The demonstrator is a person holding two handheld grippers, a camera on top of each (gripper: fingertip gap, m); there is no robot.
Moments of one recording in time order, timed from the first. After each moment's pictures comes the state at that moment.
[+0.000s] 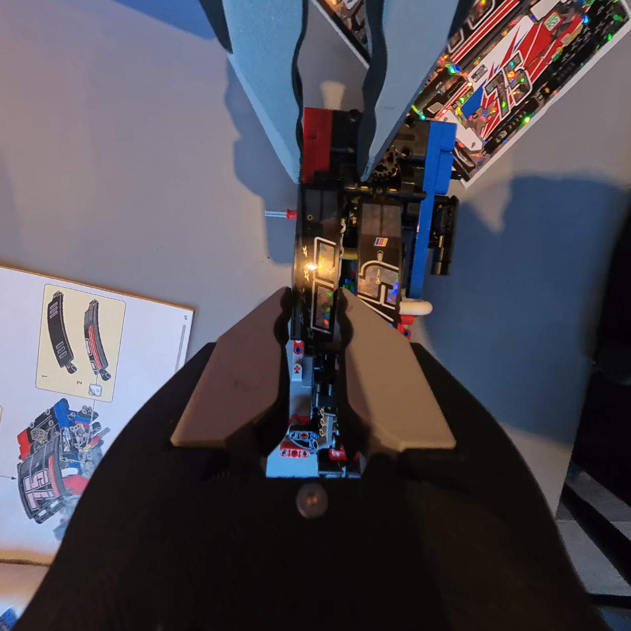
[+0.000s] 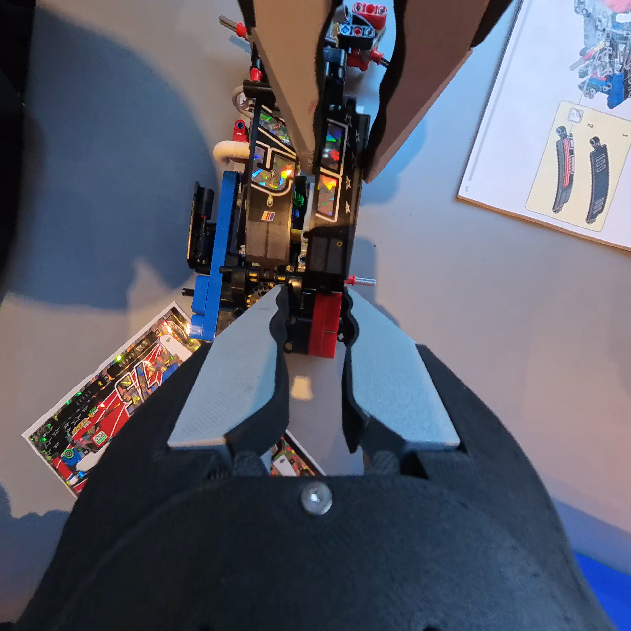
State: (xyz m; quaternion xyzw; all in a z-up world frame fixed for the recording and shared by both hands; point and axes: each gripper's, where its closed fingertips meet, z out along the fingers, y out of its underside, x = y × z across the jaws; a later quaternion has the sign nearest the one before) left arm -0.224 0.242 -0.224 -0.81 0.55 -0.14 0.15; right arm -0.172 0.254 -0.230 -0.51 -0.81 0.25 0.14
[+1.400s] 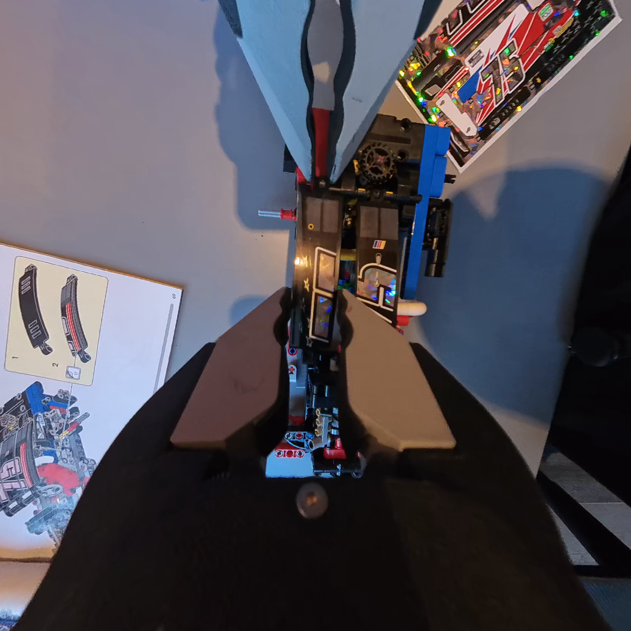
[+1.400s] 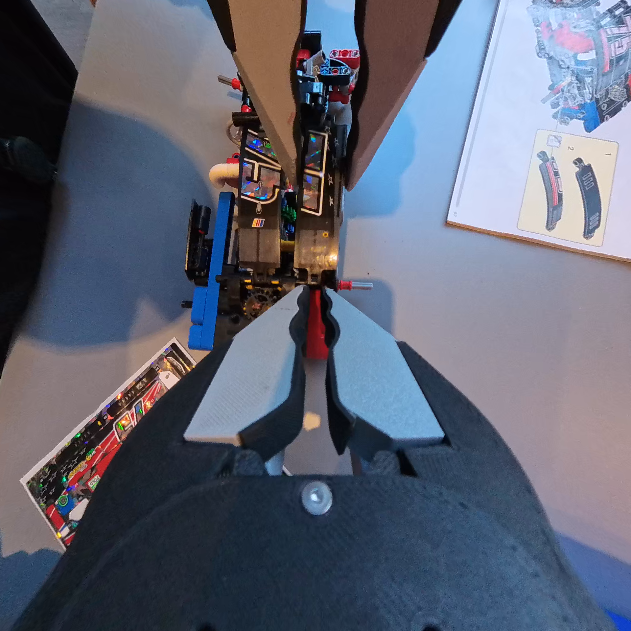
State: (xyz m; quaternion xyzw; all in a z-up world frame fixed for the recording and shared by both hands) left arm -0.237 0.236 -0.224 -0.82 0.53 -0.16 0.13; right arm -0.188 0.253 -0.228 -0.53 -0.77 0.32 0.16
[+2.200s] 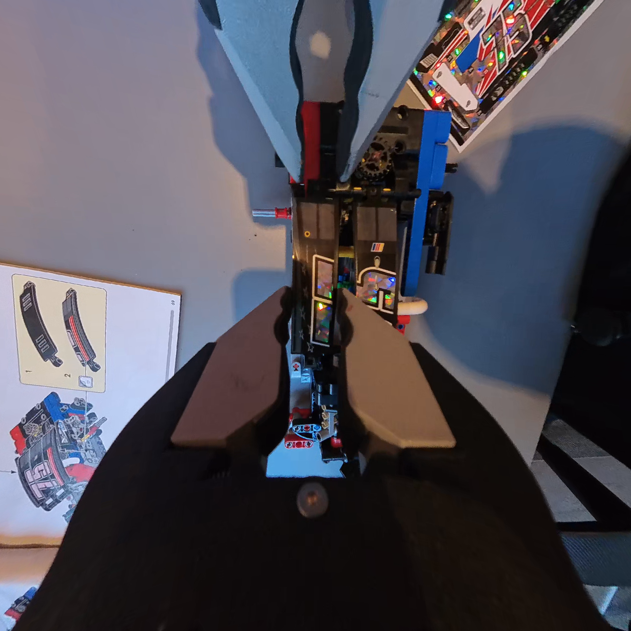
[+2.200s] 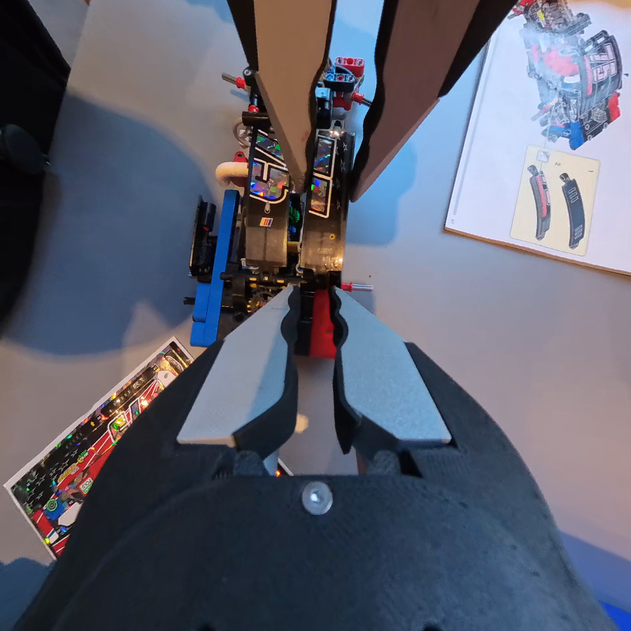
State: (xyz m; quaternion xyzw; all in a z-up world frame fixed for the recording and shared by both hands) left arm -0.235 0.234 -0.226 -0.81 0.56 -0.13 0.09; right arm -0.186 0.249 -0.225 -0.51 -0.78 0.31 0.18
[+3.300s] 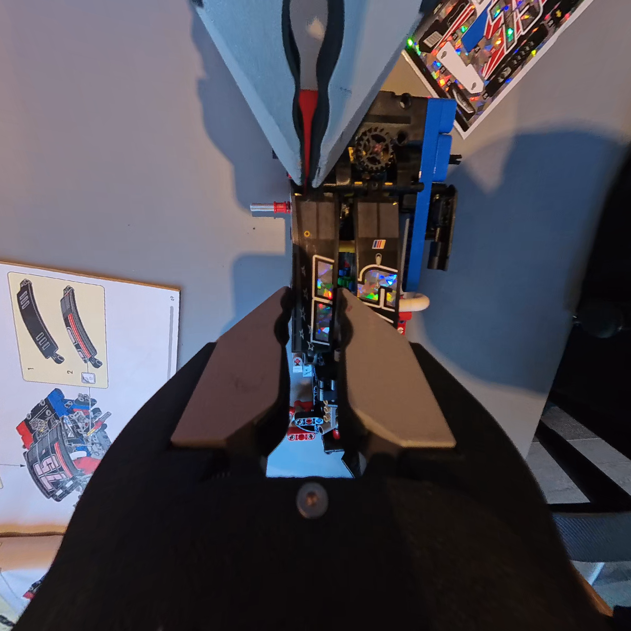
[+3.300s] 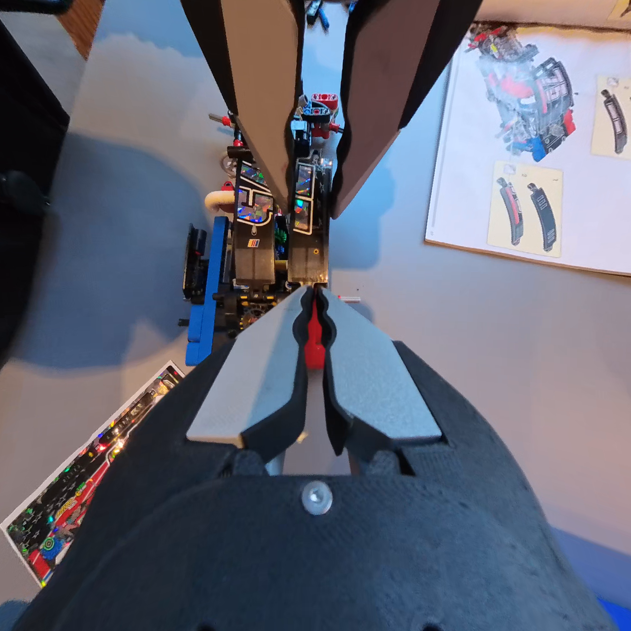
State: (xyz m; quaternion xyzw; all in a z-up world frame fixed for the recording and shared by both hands) left arm -0.238 0.233 -0.228 -0.81 0.57 -0.12 0.06; right arm -0.195 0.254 -0.216 -0.53 -0.75 0.33 0.21
